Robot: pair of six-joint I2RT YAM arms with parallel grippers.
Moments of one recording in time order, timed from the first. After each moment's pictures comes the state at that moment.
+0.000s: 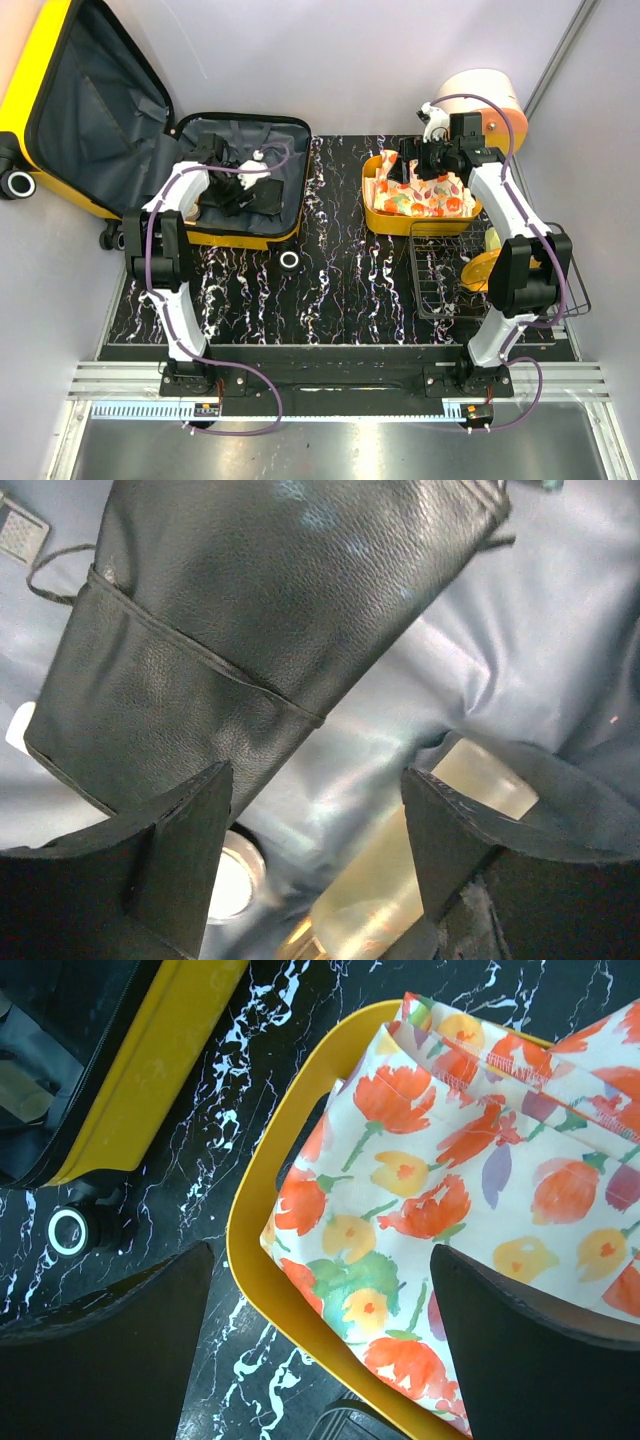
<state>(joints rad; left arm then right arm) -0.04 1.99 1.65 -0.82 0.29 0.95 0.10 1.78 1.59 -0.52 -0.52 -0.01</state>
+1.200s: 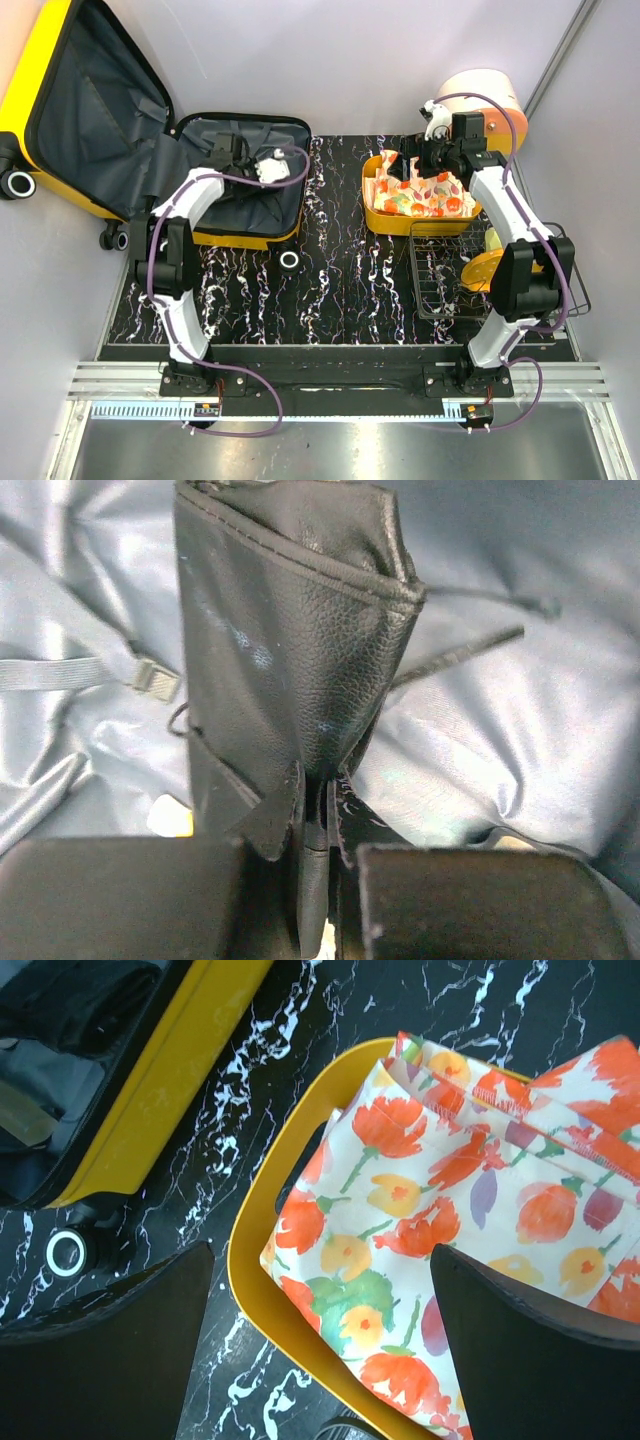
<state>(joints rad) -0.15 1.94 1.53 -0.54 0.25 1.13 0.10 1.74 1.56 -0.44 -0.51 0.00</state>
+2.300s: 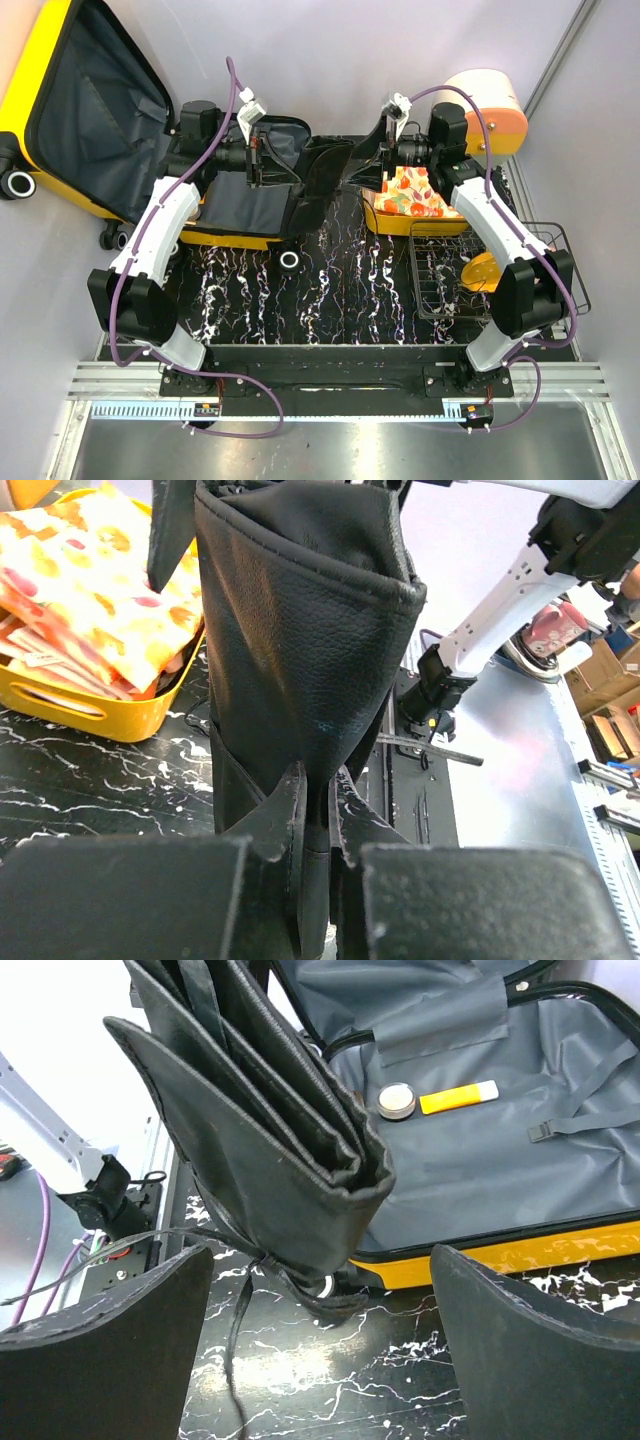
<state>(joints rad) -0.18 1.57 1.58 -0.41 1.35 -0.04 0.28 1.64 1.49 0.06 -1.16 0.11</state>
